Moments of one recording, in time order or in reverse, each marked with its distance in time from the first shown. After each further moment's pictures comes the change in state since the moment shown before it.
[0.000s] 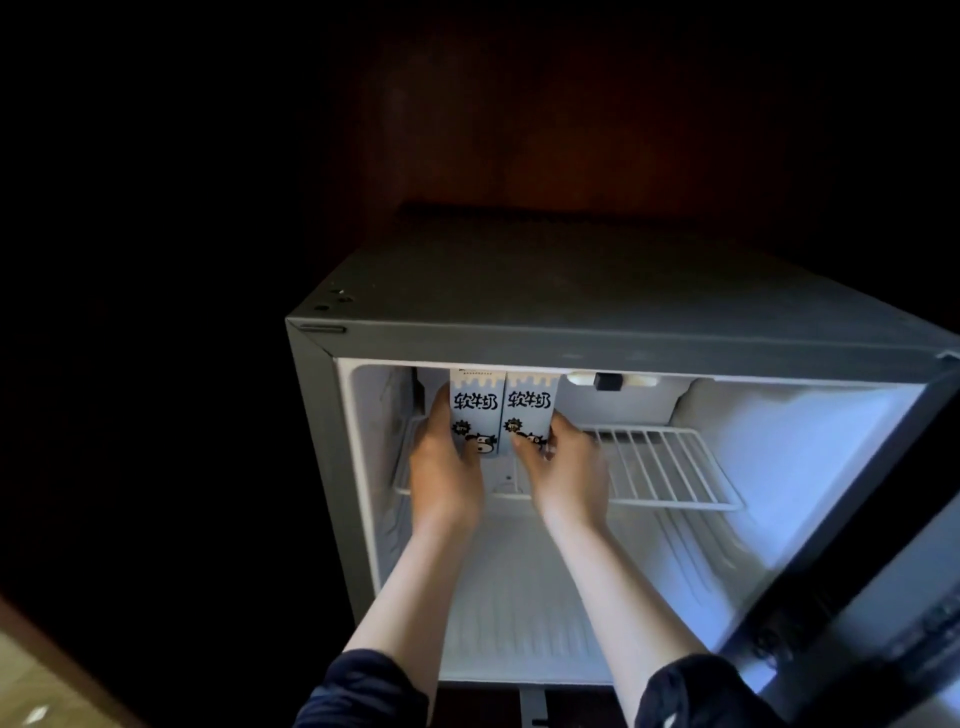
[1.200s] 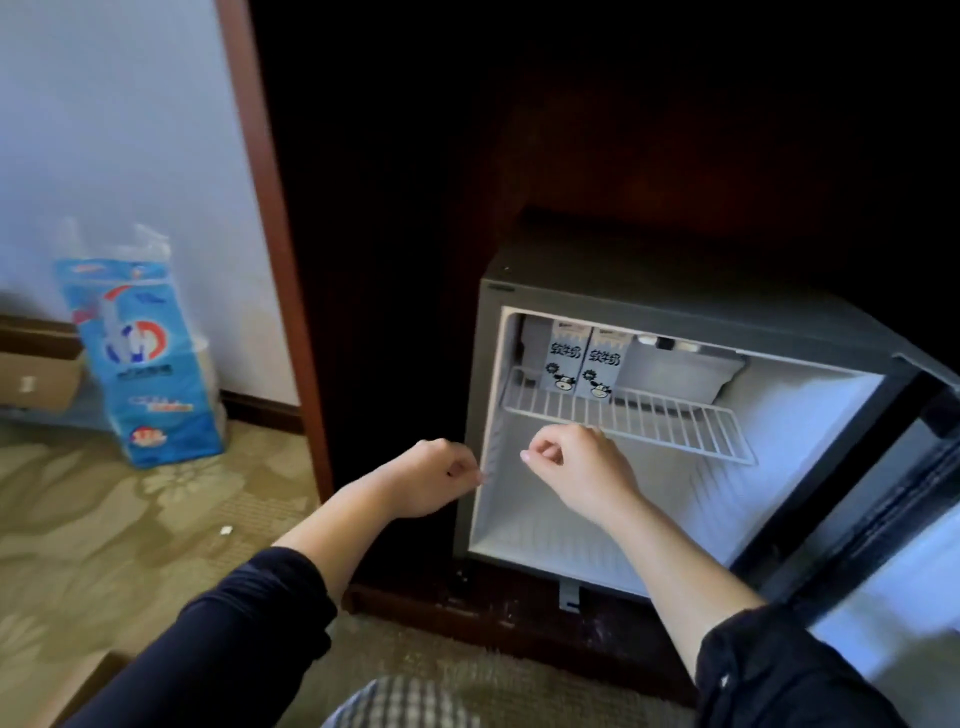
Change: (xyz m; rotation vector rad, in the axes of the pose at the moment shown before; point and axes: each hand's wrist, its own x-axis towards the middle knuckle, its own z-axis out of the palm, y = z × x) left_hand -0.089 0.012 -0.178 0.548 -0.706 -0.067; right_hand -0.109 -0.088 -0.072 -0.243 -0.551 -0.221
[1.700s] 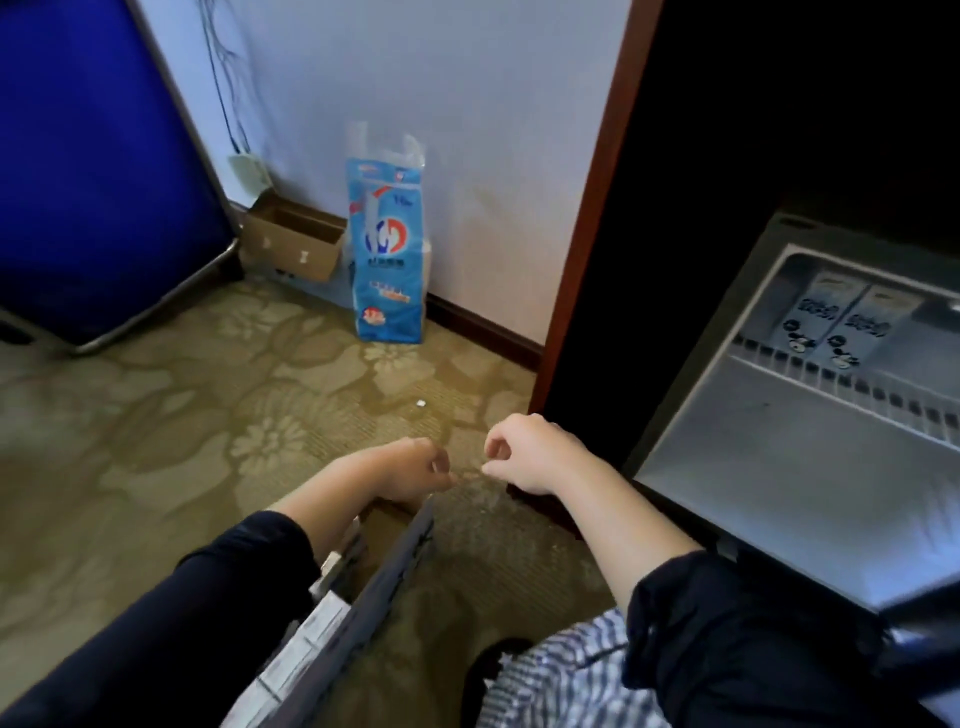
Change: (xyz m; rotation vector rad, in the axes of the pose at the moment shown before) left_hand -0.206 -0.158 -0.004 0.078 -0.139 -0.451; right_hand -0.080 -0.206 0.124 -0.217 -0.593 -0.335
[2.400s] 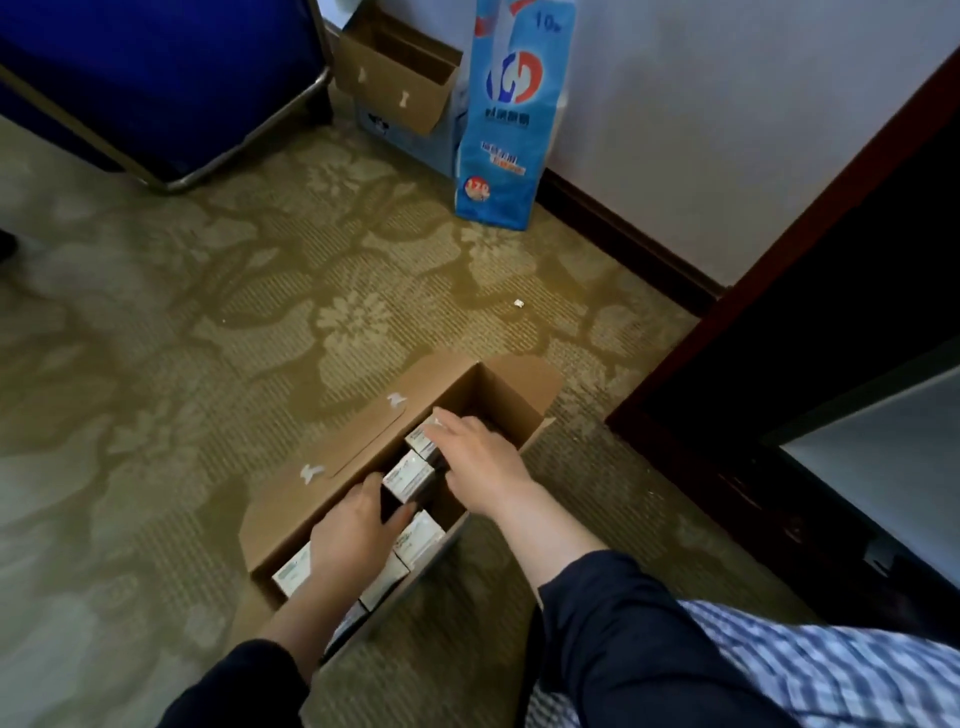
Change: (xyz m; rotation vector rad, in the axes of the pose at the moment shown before) left_hand -0.047 -0.150 0.187 -0.251 0.432 -0.597; right_hand 0.090 -0.090 0.193 -0.133 -0.148 -0.441
